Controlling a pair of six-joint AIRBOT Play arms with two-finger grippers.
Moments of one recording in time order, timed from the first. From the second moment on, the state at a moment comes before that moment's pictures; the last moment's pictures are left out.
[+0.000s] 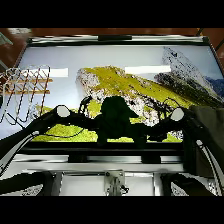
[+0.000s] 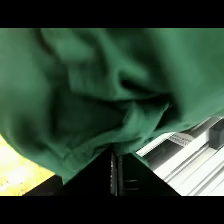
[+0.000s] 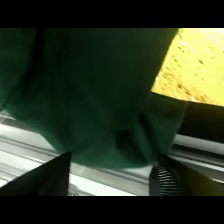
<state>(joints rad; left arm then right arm) -0.46 -1.37 0.86 0.71 -0.85 -1.26 0.17 -1.16 0.71 -1.08 1.21 1.58</state>
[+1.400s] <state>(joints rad) -0.11 -0.86 1.99 1.37 -1.10 -1.25 0.15 -0.79 1.79 -1.46 1.23 1.56</state>
